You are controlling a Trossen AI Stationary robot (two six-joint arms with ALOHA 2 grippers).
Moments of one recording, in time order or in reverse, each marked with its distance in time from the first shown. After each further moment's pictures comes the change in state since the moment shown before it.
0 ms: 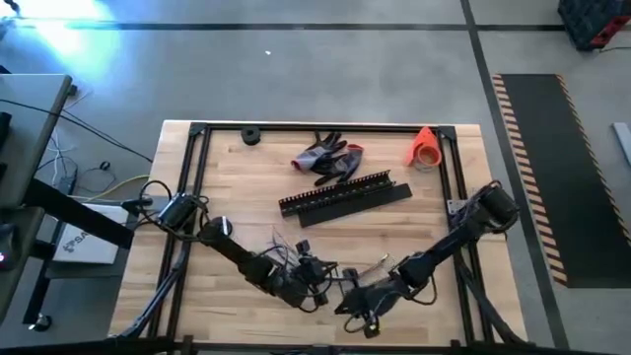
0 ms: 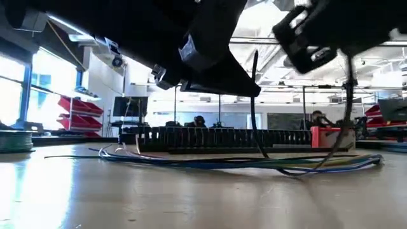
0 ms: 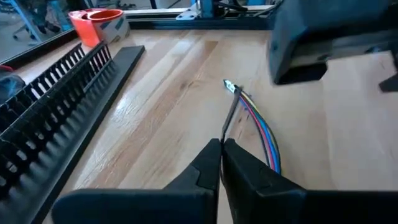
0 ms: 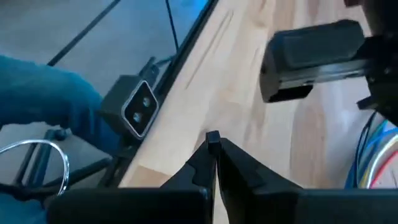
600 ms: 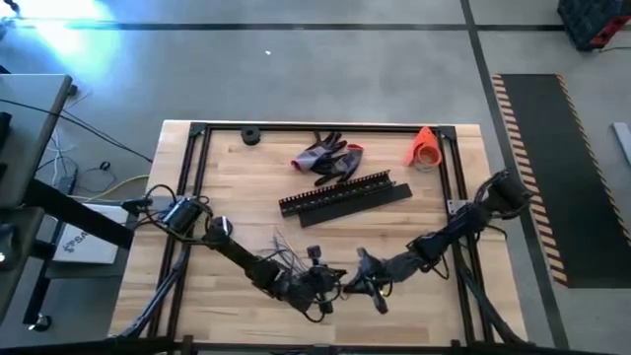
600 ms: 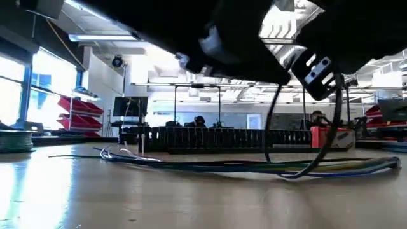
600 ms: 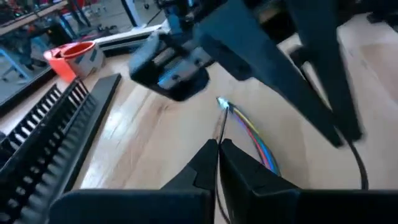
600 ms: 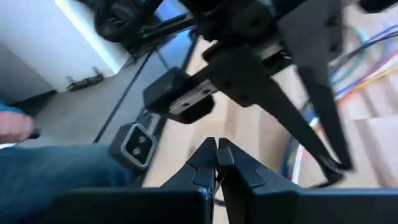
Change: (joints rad) left arm -0.004 0.053 0.121 -0.008 0.032 0.227; right arm -0.102 -0.147 -0.349 0.465 -0.105 0.227
